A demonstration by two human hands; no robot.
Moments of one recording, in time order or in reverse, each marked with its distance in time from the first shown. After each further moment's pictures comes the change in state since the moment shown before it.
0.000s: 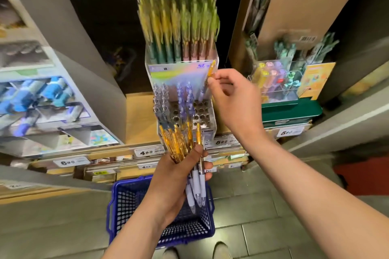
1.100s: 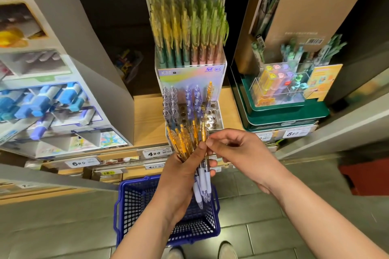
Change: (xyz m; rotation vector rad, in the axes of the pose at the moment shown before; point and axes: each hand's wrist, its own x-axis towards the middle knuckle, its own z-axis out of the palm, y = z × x) left_hand 0.002 0.008 0.001 0.048 0.003 0.010; right_hand -0.072 -0.014 -0.031 0.383 -0.534 0.675
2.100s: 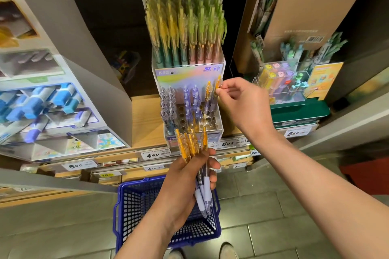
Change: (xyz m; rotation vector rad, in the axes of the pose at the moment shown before) left_hand 0.000 -0.009 0.000 -0.094 -0.121 -0.089; right_hand 0.084 -0.022 -0.021 -0.543 0.518 -0.618
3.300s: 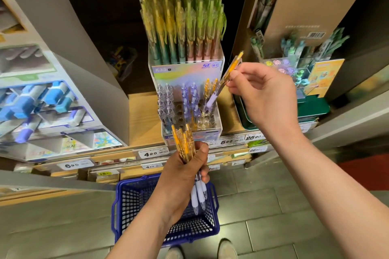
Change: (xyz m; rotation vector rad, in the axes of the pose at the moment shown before) left_hand 0.011 0.001 -0.006 0.085 -0.012 0.079; right_hand 0.000 -0.028 -0.036 0.318 0.024 0.129
